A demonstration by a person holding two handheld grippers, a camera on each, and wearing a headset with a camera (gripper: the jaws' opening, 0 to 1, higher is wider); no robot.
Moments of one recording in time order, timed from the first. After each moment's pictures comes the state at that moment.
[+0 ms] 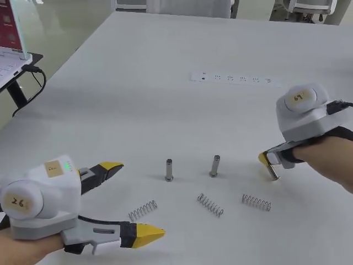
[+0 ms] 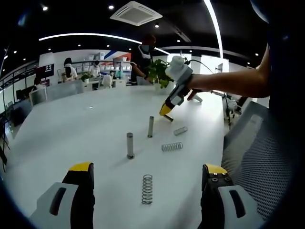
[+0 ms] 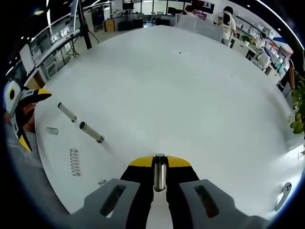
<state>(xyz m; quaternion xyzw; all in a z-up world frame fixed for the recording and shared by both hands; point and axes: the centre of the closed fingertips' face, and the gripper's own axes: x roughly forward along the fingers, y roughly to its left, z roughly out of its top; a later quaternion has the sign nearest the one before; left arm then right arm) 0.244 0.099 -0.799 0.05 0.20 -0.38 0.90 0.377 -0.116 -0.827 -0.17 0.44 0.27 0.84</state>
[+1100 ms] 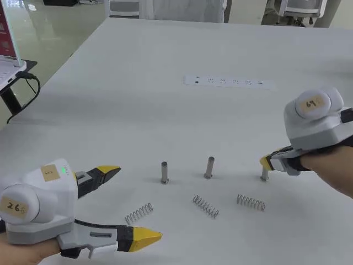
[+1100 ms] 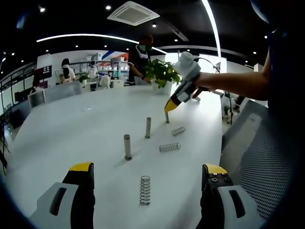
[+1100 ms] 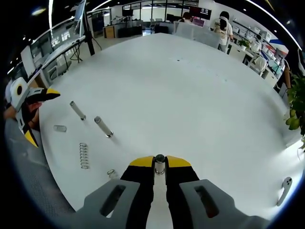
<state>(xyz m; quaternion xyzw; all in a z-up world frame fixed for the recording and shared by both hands) 0.243 0.096 -0.795 0.06 0.19 -0.39 0.90 0.357 -0.122 -0.810 -0.16 0.41 0.27 0.86</state>
